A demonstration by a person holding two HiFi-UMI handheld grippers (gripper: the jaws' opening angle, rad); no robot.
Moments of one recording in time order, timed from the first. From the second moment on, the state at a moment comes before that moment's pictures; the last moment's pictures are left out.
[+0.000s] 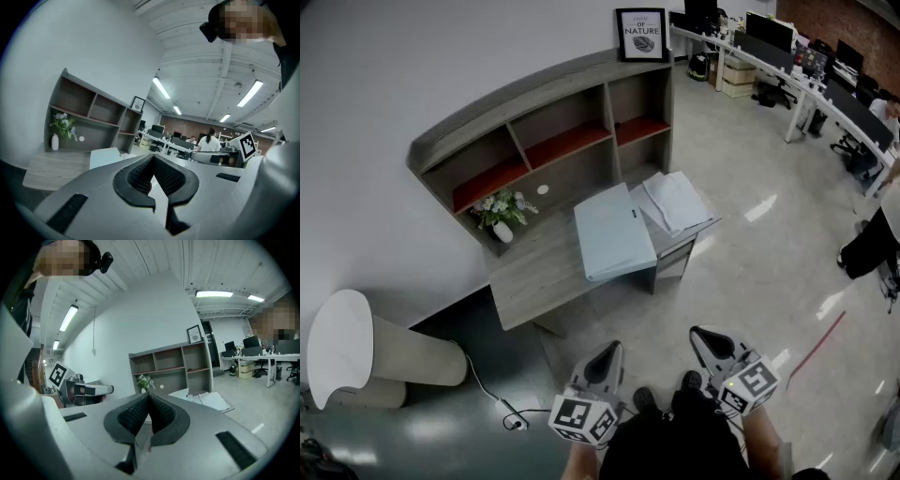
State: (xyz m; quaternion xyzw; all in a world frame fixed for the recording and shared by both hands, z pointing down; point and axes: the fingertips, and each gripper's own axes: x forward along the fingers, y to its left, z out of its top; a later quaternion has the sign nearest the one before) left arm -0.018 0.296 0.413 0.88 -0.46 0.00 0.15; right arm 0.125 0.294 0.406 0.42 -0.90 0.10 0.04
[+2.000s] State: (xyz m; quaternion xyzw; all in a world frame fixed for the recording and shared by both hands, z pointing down) left arm 0.094 0.104 0.451 0.82 -0.54 0.08 0.14; right arm 0.205 0.082 0.414 0.33 -0.94 0.11 0.04
